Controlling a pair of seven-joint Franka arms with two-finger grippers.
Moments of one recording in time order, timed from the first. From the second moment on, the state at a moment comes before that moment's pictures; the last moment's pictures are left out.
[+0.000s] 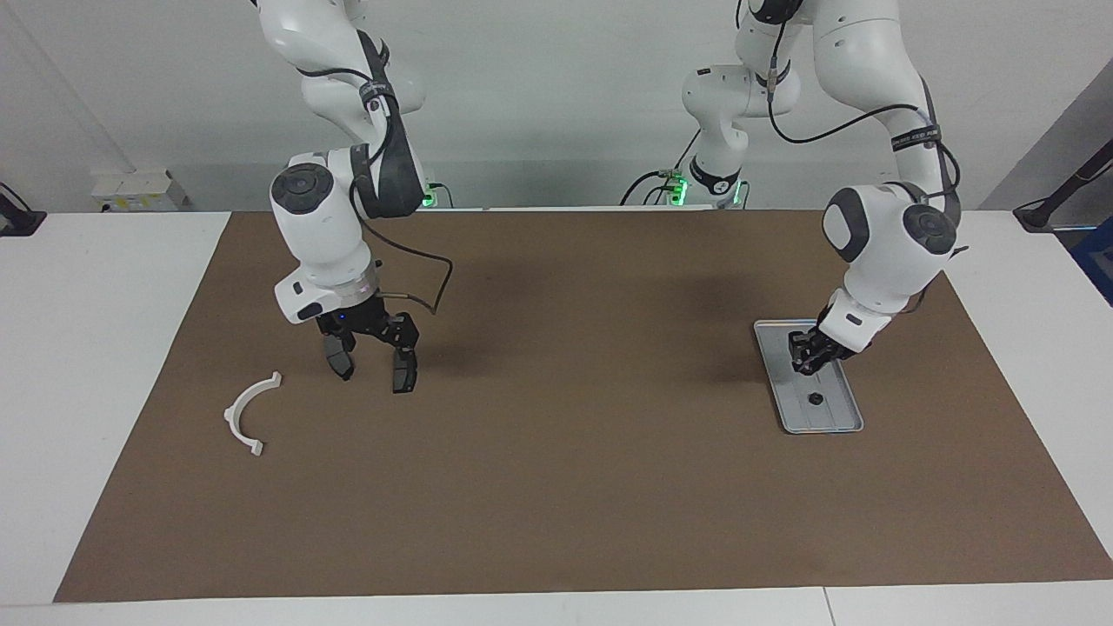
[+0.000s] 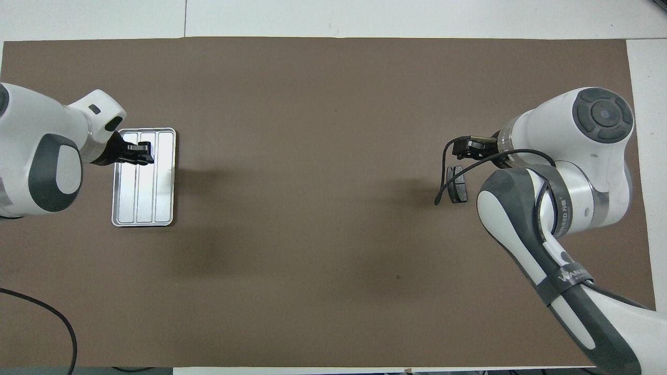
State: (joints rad) left arm -0.07 0.23 0.01 -1.85 -0.09 2.10 -0.01; right arm 0.09 0.15 0.07 -1.96 -0.01 2.17 0.42
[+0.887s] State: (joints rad) left arm -0.67 0.26 0.01 -1.83 0.08 2.13 -0.93; right arm 0.11 0.15 0.06 -1.96 -0.01 2.17 0.48
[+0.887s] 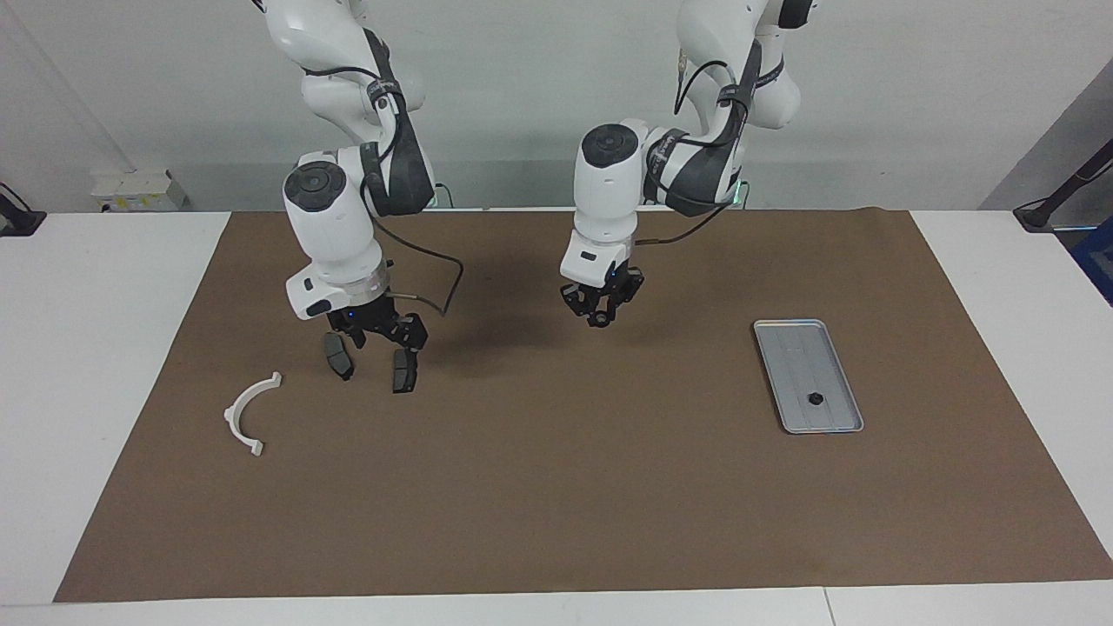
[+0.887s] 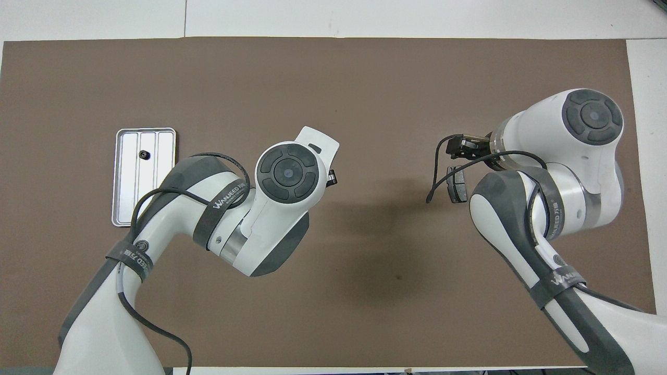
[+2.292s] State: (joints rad) left arm -0.66 0.31 0.01 -2.05 0.08 2.43 -0.93; right arm 0.11 0.15 0.06 -1.96 -0.01 2.17 0.48
